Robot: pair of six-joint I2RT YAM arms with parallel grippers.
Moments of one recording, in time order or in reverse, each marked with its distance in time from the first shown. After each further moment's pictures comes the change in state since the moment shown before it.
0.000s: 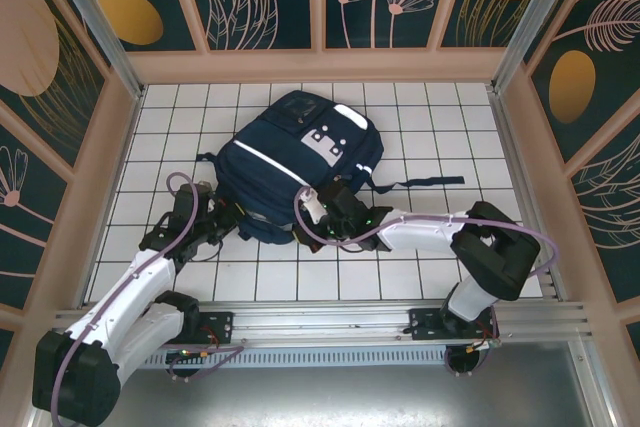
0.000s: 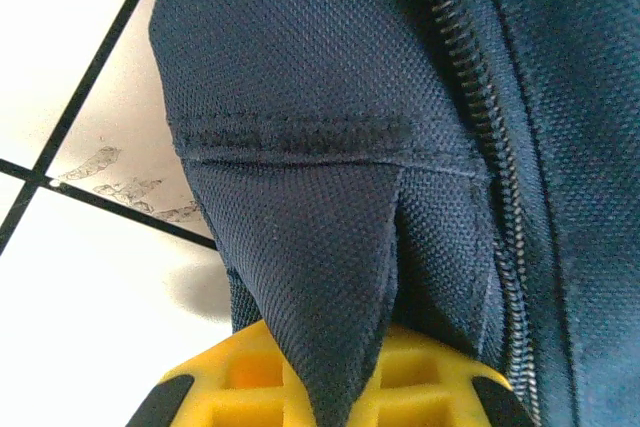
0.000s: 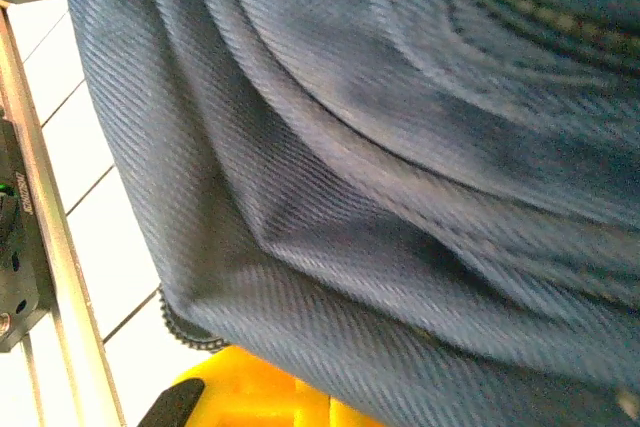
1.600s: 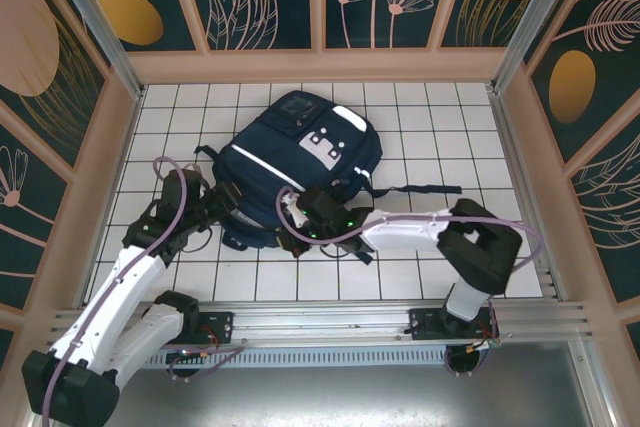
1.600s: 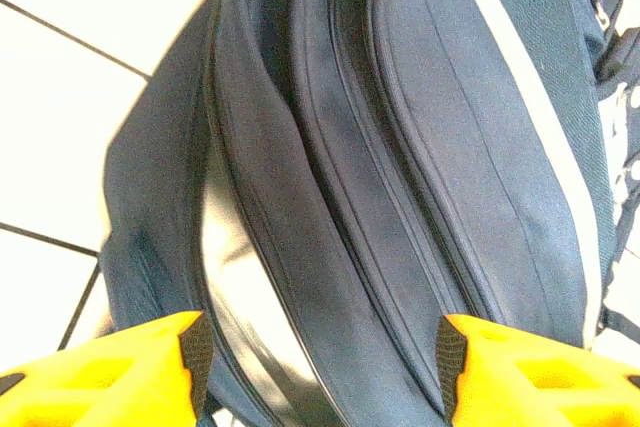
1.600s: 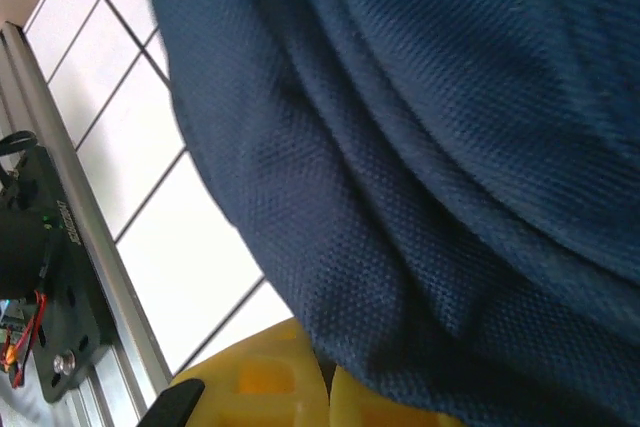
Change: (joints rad) left arm -0.002 -0.015 0.233 -0.225 -0.149 0.132; right arm 0.072 0.038 0.076 -0.066 0.057 0.169
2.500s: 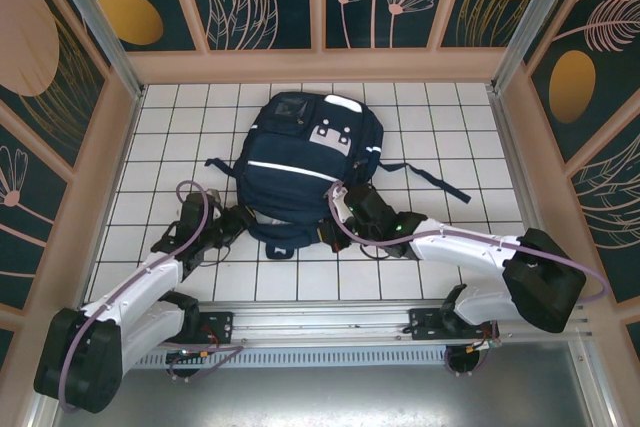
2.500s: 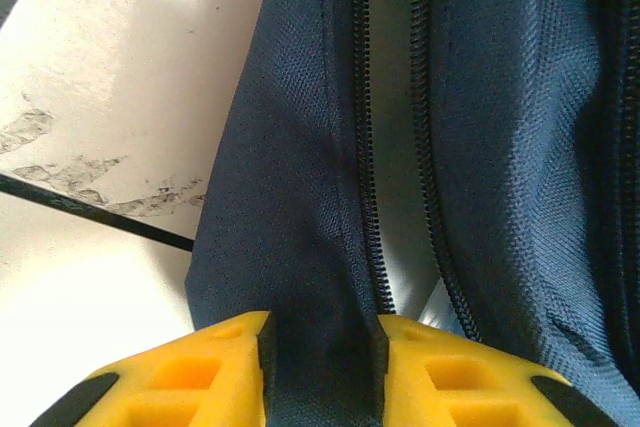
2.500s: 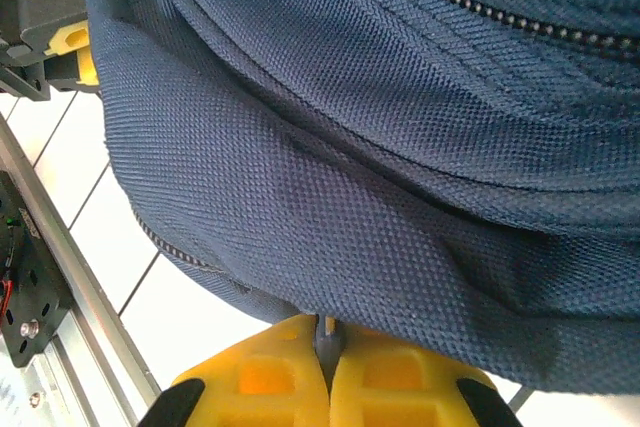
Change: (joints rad) left arm -0.005 0.099 -0.395 0.532 0.236 -0.206; right arm -0.132 -0.322 -0.214 -0.098 0.024 -0.016
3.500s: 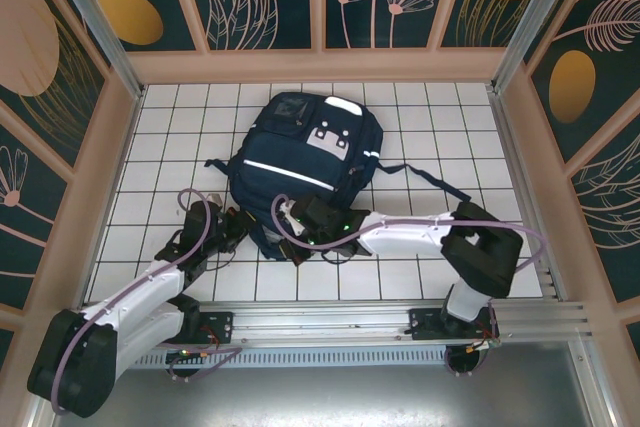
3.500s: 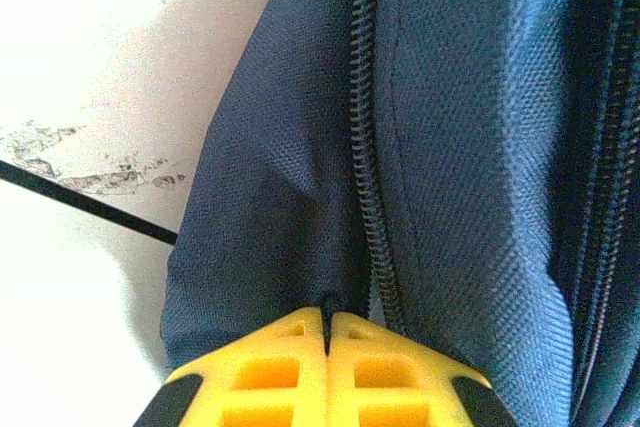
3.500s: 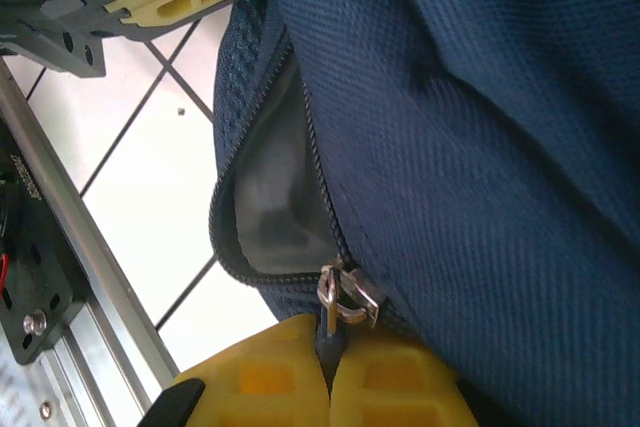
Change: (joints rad) left arm -0.074 -0.031 -0.072 0.129 -0.064 -0.125; right arm 0.204 0.366 0.301 -0.060 0.028 0.024
